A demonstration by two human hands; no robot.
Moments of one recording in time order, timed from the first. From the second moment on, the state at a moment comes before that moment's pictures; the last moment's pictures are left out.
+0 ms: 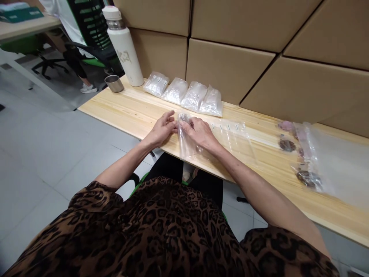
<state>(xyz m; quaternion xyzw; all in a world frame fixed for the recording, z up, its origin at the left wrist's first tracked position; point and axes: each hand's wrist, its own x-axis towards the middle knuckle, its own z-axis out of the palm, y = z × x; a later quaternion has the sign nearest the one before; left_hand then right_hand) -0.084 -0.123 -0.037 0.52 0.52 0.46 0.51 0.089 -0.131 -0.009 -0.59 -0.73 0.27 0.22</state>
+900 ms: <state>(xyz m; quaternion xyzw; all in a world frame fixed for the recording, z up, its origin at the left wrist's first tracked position) 0.005 -0.136 -0.030 0.20 0.34 0.46 0.80 0.203 -0.150 -0.021 -0.64 -0.57 0.25 0.45</state>
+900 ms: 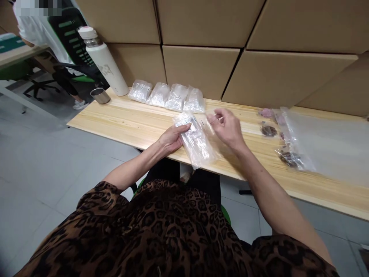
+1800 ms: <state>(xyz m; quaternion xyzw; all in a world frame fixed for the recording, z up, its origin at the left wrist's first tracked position) -0.011 -0.148 -0.015 0.30 0.24 0.39 0.84 0.157 -0.203 -0.018 -0.42 -0.83 0.04 0.37</state>
